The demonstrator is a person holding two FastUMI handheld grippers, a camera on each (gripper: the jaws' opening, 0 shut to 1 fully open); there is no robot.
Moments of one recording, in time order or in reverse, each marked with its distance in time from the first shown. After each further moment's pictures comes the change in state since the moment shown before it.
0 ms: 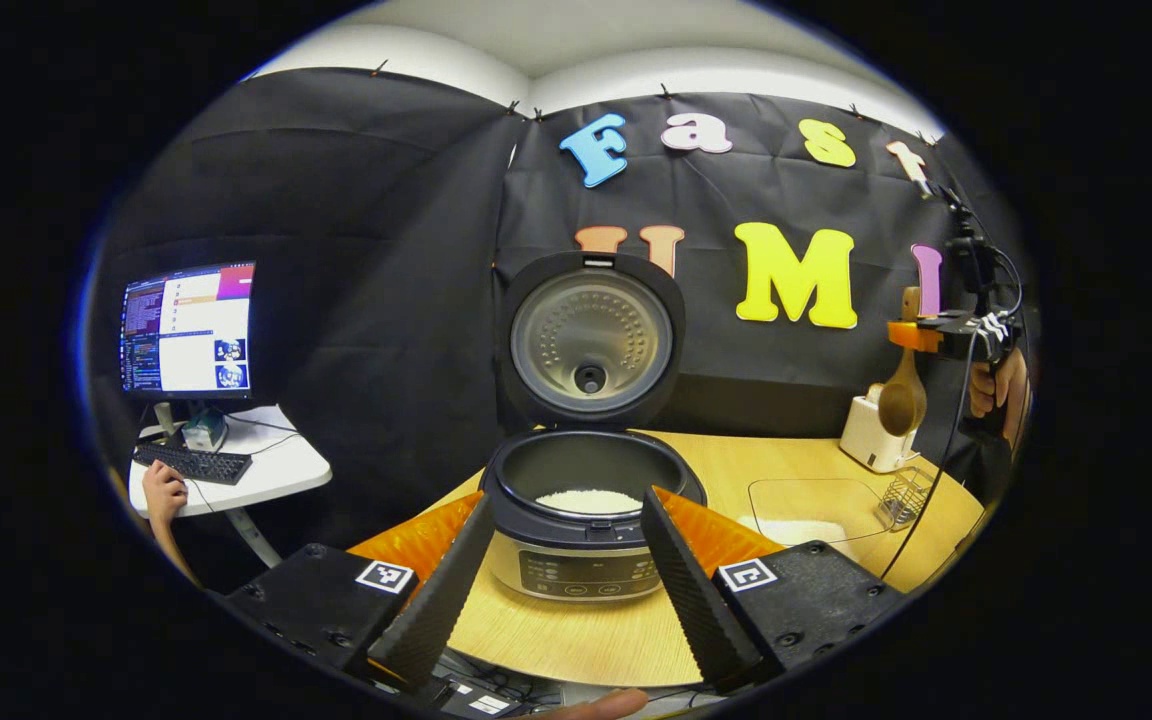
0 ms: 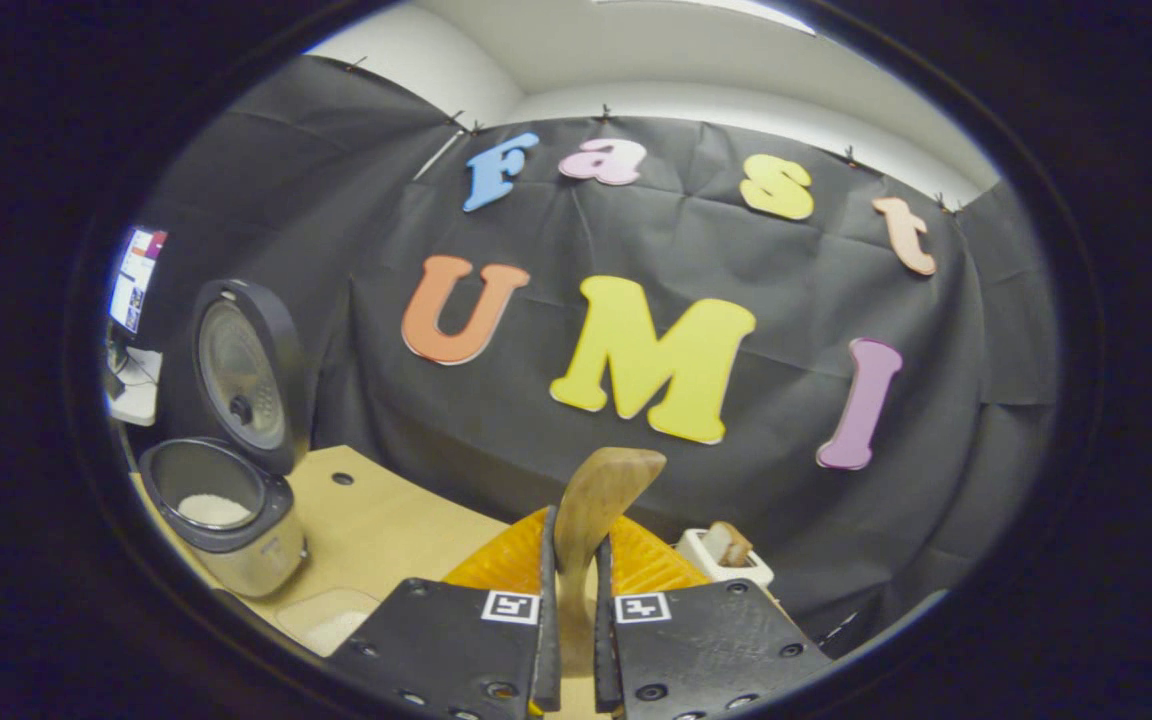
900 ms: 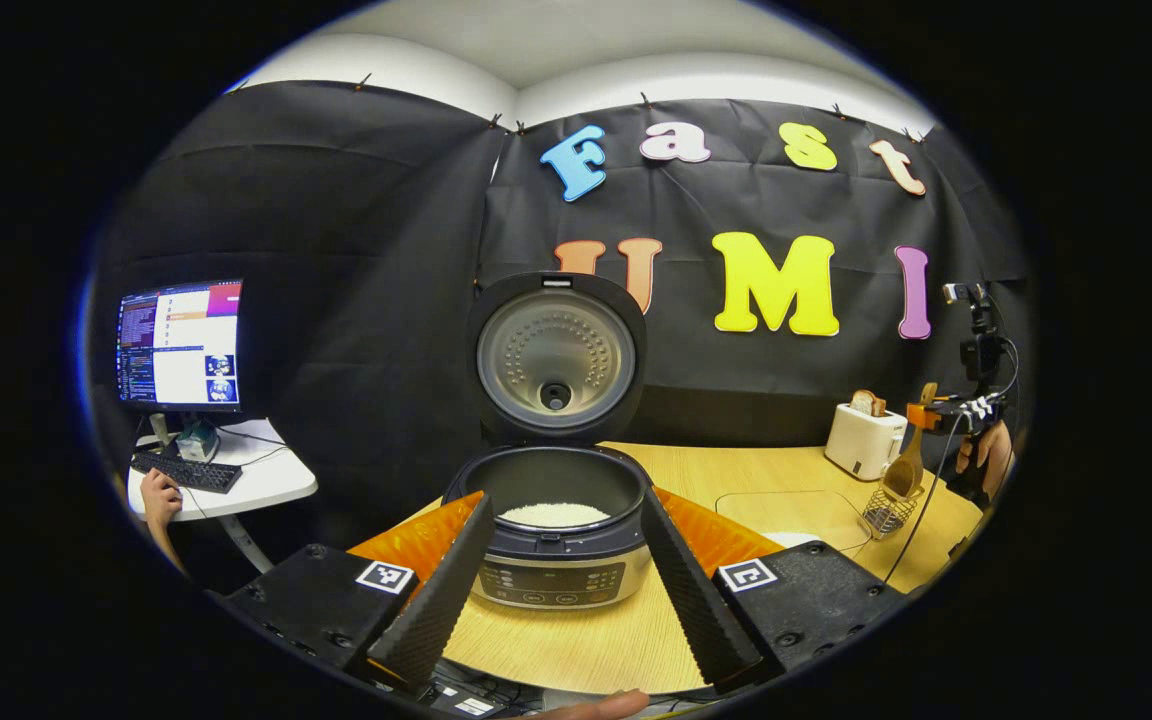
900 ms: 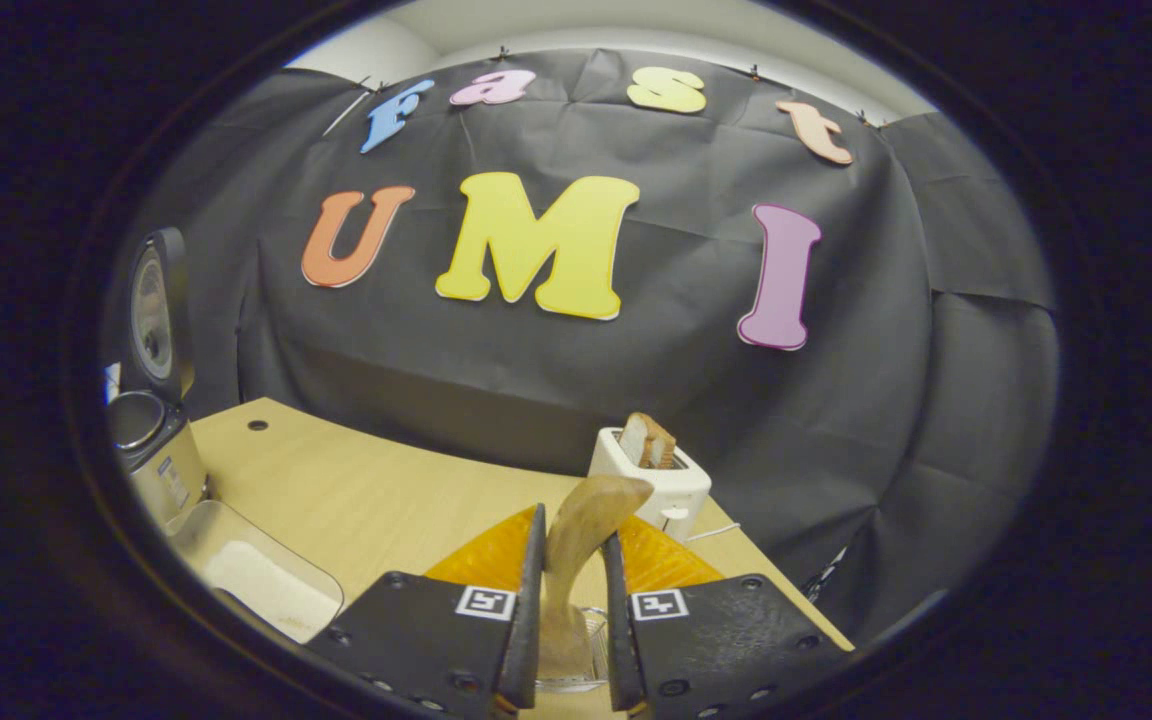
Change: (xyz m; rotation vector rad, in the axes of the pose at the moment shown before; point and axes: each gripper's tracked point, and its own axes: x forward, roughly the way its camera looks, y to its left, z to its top) left arm -0.002 -0.003 0.002 0.024 -0.038 -0.034; right arm 0.029 -0.095 -0.127 0.126 0.170 -0.140
